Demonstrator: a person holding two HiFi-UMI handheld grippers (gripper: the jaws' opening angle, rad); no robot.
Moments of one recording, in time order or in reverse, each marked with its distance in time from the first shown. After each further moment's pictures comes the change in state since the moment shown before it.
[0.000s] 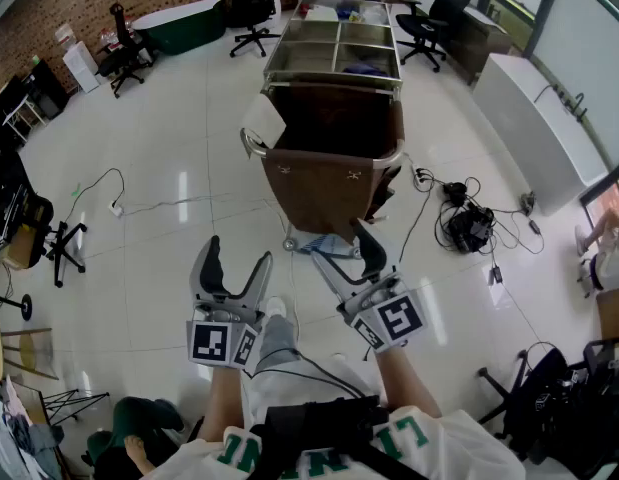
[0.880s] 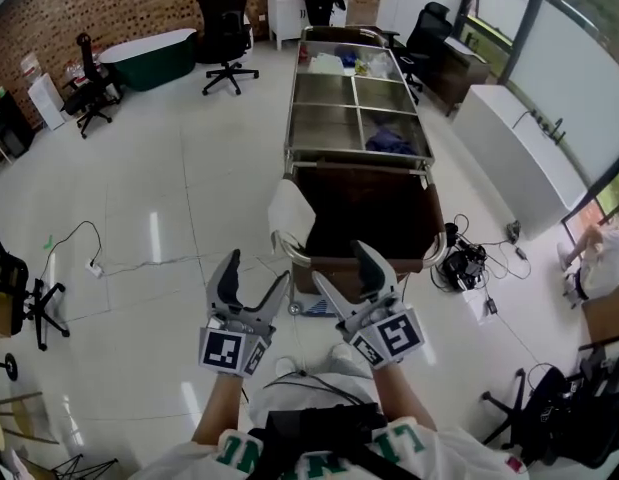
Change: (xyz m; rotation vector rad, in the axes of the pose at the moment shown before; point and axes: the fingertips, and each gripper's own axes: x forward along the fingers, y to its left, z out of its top) left arm 0.183 0.188 -0.023 -0.068 -0.005 -0.195; right arm 0.255 -0.037 -0.030 -0.019 0.031 -0.101
